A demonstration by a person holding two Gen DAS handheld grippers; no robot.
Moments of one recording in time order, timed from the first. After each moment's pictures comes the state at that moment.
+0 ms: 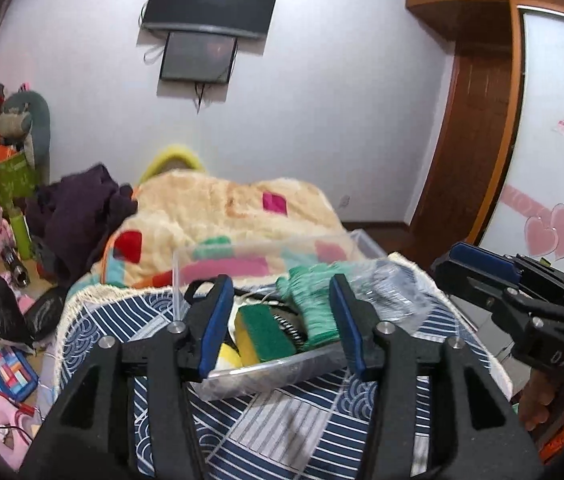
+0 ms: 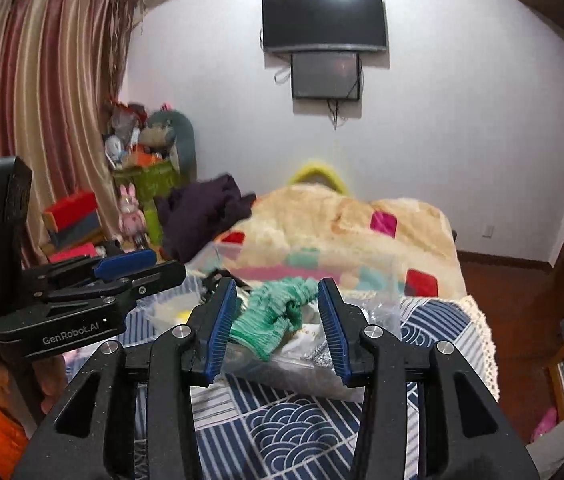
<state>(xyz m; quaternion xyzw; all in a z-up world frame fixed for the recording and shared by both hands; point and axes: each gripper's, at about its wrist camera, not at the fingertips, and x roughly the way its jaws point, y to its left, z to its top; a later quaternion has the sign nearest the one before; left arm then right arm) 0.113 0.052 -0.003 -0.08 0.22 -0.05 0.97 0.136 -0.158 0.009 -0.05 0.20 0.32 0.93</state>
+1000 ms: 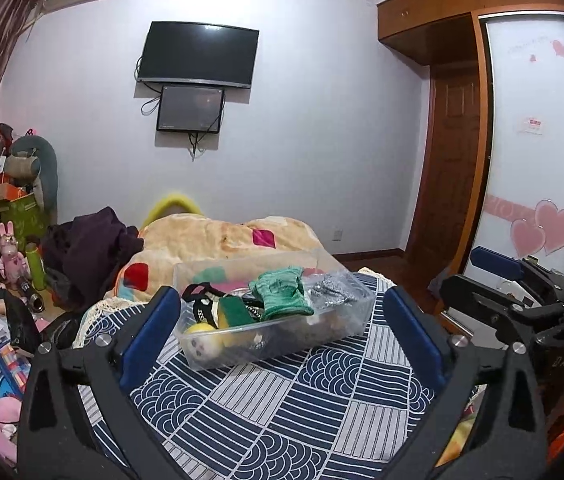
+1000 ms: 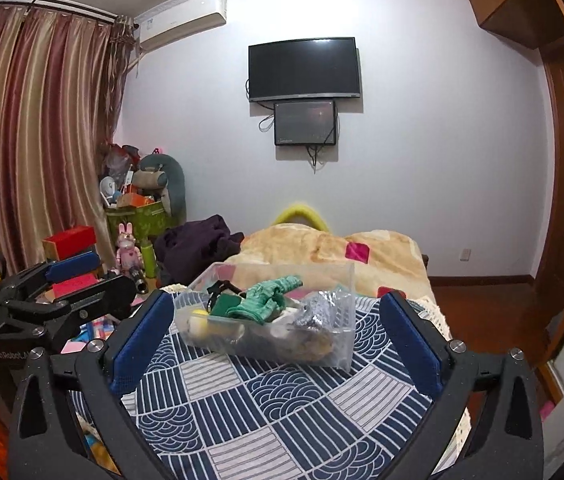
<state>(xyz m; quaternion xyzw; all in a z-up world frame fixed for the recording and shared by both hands) 0.017 0.017 0.008 -0.05 0.14 -0.05 0.99 0.071 -0.195 -0.002 -0.02 0.14 0.28 0.95</state>
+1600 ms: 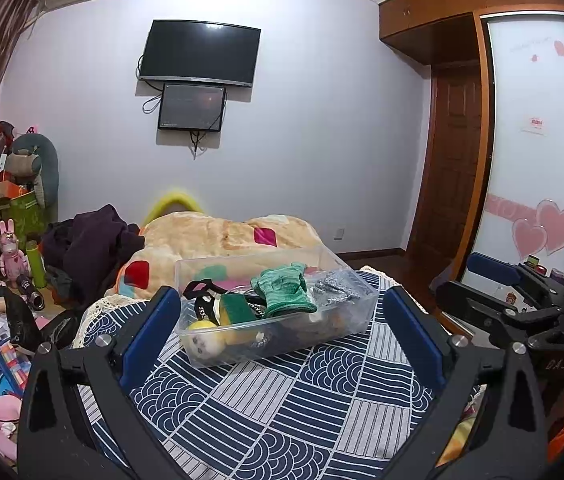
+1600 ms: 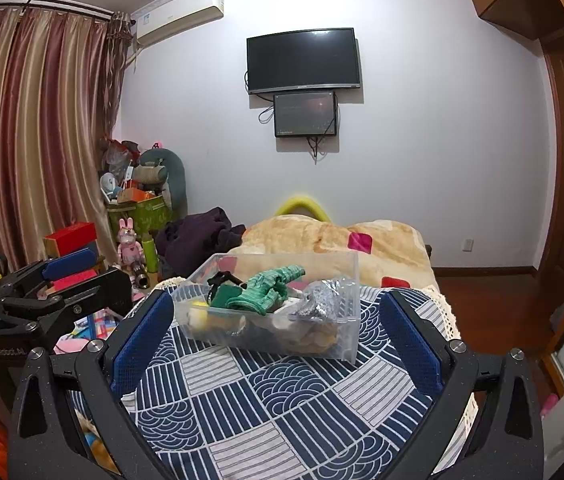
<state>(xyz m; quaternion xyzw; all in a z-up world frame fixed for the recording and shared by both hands) 0.016 0.018 0.005 -0.06 0.14 -0.05 0.99 0.068 -0.196 -0.004 -0.02 0.15 0.28 0.95</state>
